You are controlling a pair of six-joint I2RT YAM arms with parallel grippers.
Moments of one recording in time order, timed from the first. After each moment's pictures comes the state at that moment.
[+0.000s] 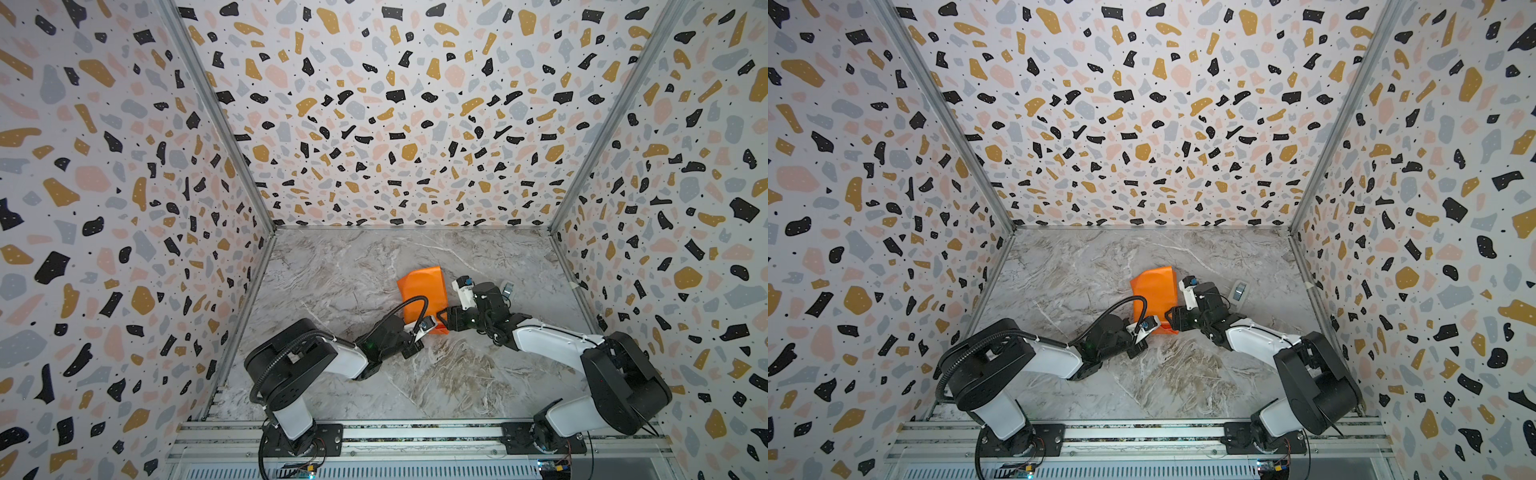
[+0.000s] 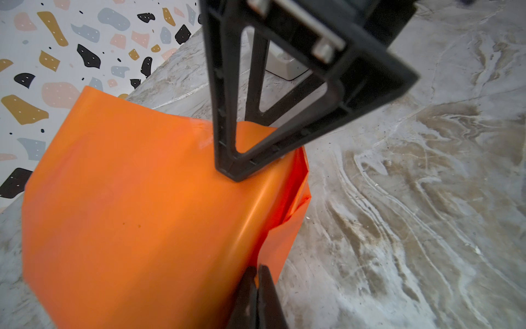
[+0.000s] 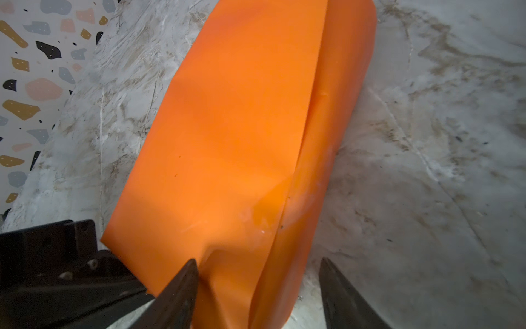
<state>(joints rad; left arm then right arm) -0.83 1.70 0.52 0.74 0.09 0.35 0.53 1.45 0.67 0.06 -0.27 0.32</state>
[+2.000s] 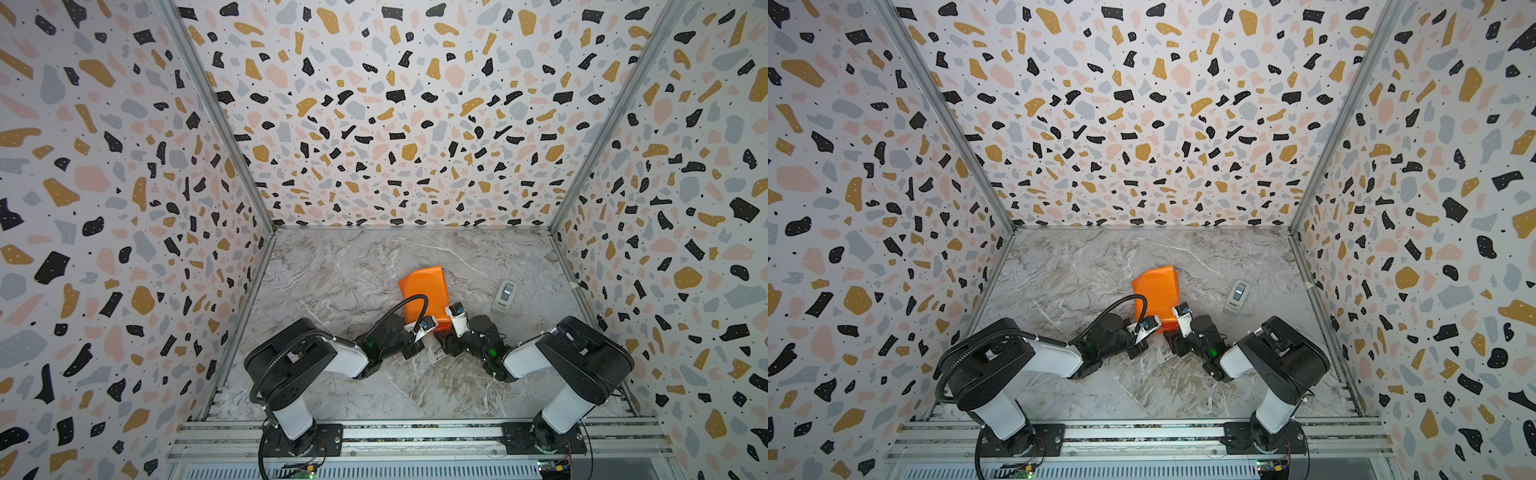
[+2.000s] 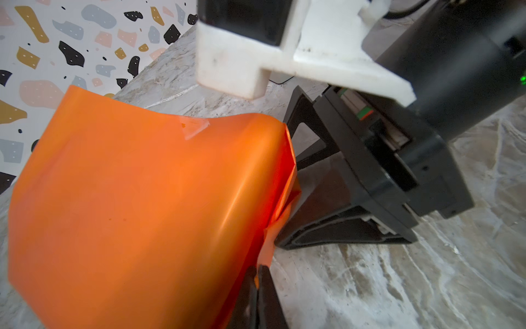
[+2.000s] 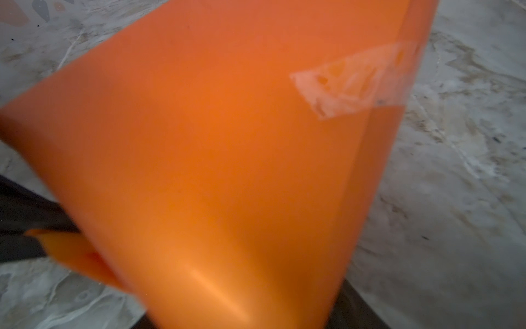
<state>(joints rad) -0.83 1.69 0.53 0.71 0.15 0.35 0.65 1.67 0.35 0.79 -0.09 0.14</state>
